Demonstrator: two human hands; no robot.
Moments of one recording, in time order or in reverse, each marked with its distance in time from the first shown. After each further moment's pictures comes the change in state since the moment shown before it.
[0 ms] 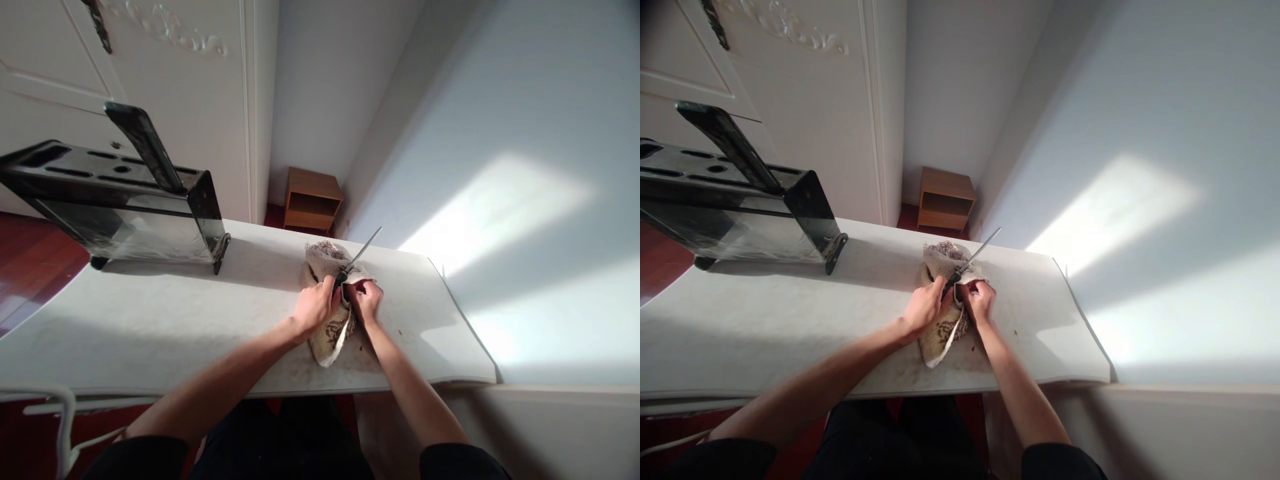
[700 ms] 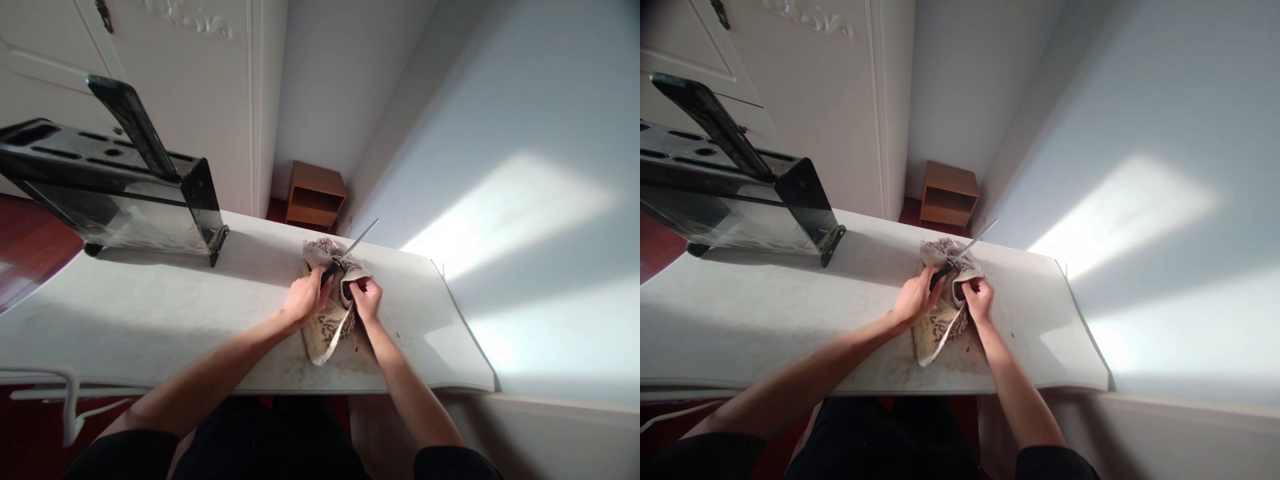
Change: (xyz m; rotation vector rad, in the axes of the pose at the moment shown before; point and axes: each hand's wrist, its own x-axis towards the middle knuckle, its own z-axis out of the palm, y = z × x) left_hand 0.005 -0.009 -0.006 -0.146 0.084 -0.101; right_hand 0.006 0.001 0.001 0.273 -0.047 0.192
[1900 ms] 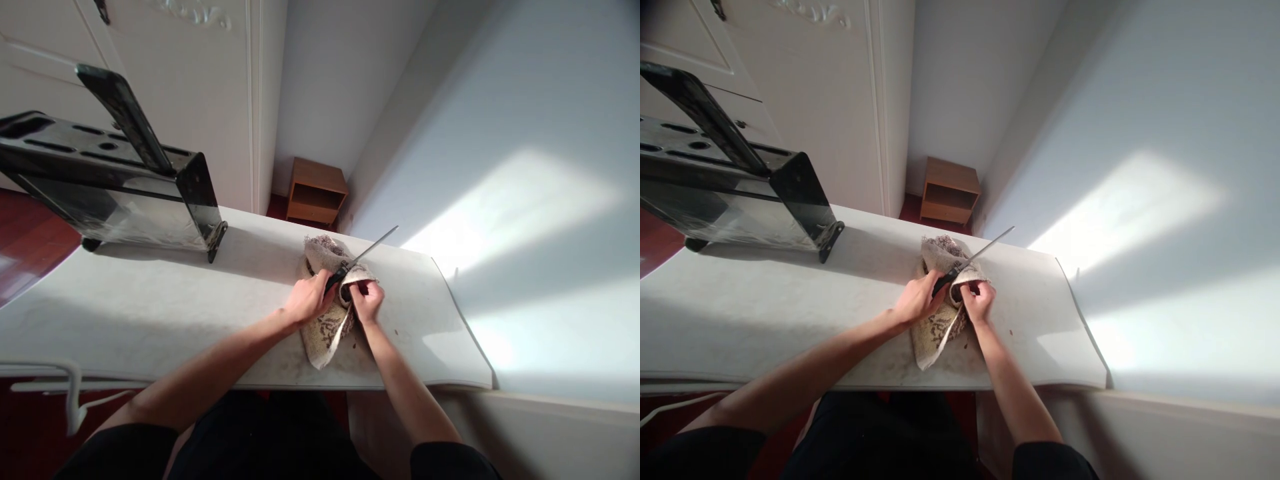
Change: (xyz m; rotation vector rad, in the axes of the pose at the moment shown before) left_hand -0.006 0.003 0.001 0.020 -0.066 0.164; right_hand -0.010 0.005 -0.008 -0.101 0.089 -0.142
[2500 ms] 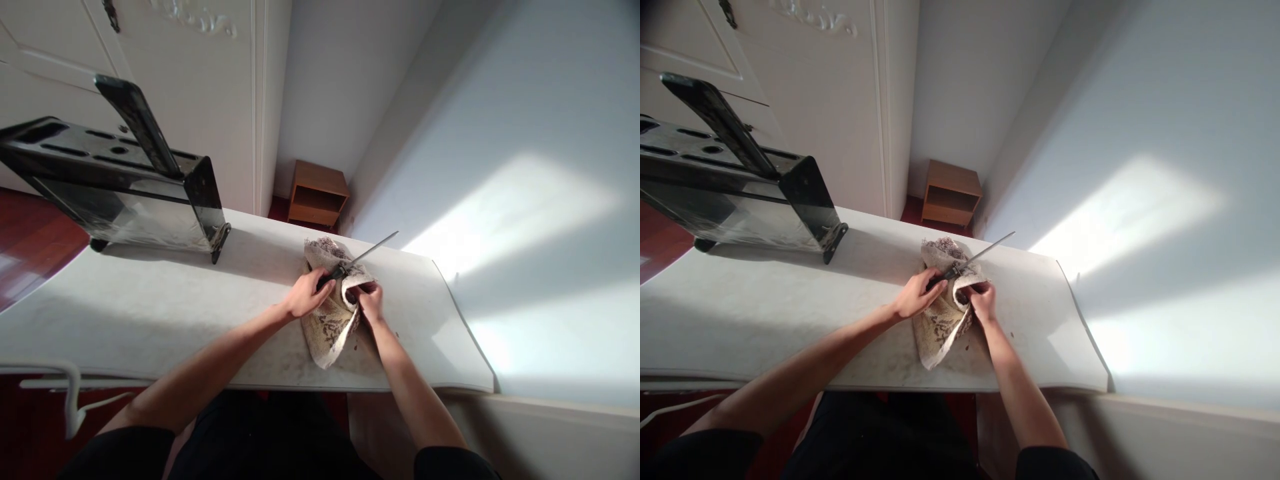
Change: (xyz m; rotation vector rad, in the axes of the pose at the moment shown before) left_hand 0.006 -0.014 -0.011 -0.345 0.067 0.059; right_hand 0.013 -0.009 -0.006 0.313 -0.267 0.406
